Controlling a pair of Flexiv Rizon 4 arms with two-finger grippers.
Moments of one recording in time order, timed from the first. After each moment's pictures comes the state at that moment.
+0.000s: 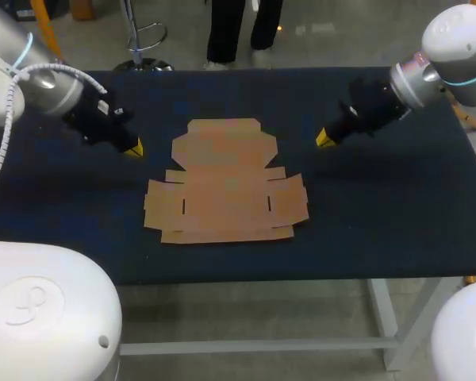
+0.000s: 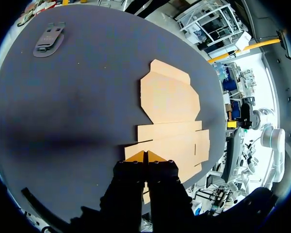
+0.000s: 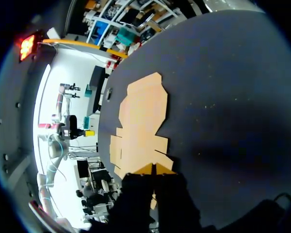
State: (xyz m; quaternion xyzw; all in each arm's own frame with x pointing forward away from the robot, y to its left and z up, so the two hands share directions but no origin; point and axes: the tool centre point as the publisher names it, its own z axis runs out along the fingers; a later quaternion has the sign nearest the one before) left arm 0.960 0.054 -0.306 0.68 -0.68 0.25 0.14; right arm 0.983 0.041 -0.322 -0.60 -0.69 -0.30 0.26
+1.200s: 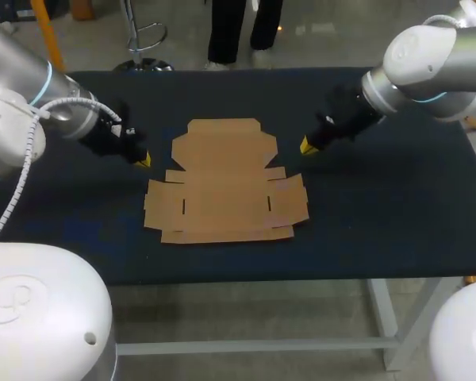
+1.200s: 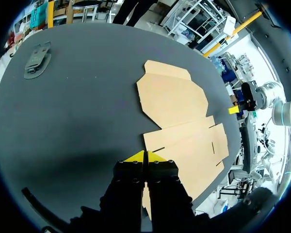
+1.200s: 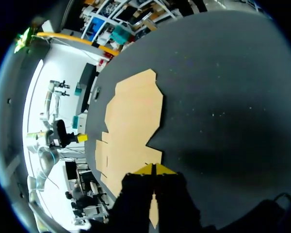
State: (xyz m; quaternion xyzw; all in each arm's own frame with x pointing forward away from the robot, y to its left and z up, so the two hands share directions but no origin) left arm 0.968 0.045 -0.347 0.62 -0.73 0.28 0.05; right arm 1.001 0.072 -0.362 -0.61 -0.71 -0.28 0.22
